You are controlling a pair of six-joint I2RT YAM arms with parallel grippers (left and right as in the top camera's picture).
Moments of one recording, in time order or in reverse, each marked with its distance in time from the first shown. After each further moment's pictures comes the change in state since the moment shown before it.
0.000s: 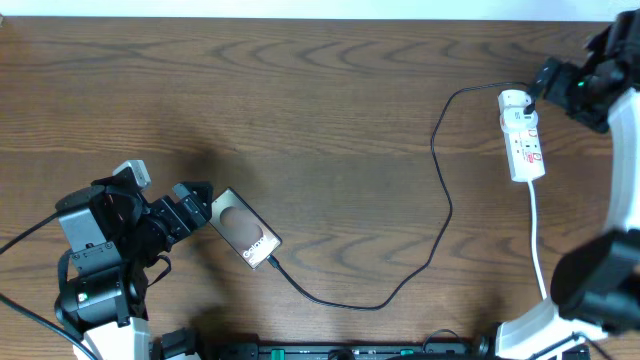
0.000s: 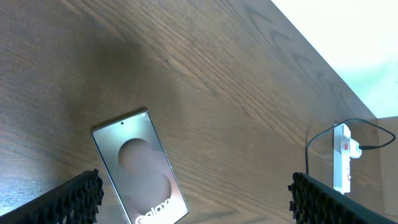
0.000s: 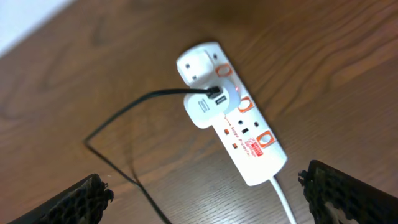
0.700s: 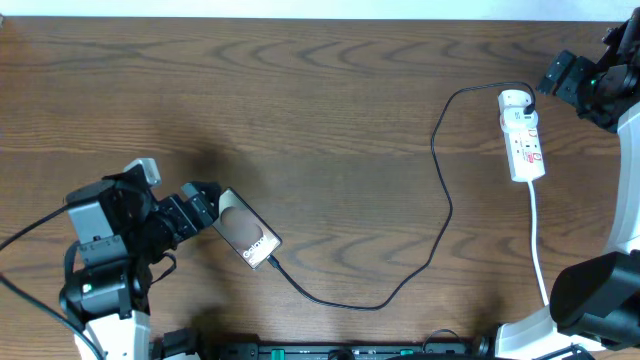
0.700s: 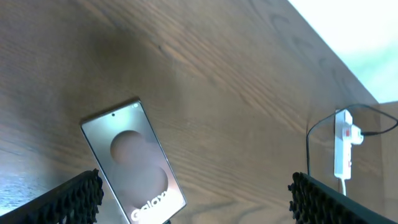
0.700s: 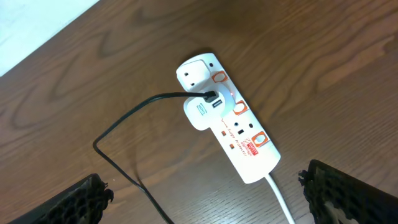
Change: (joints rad) left arm -0.056 0.035 0.000 0.000 -0.007 0.000; right arm 0.000 -0.042 0.000 -0.003 0.023 0.023
